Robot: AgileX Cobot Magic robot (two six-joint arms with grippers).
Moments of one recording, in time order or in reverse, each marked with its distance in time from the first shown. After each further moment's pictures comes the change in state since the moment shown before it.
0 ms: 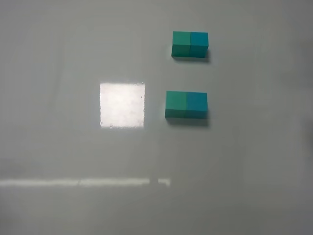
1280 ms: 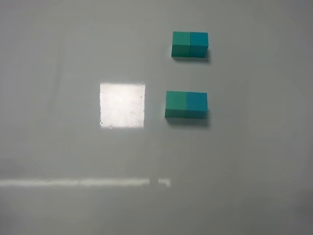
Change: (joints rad) left arm 0.000 0.000 0.000 -0.001 0.001 0.000; right arm -0.016 -1.156 0.896 0.080 -0.112 0.028
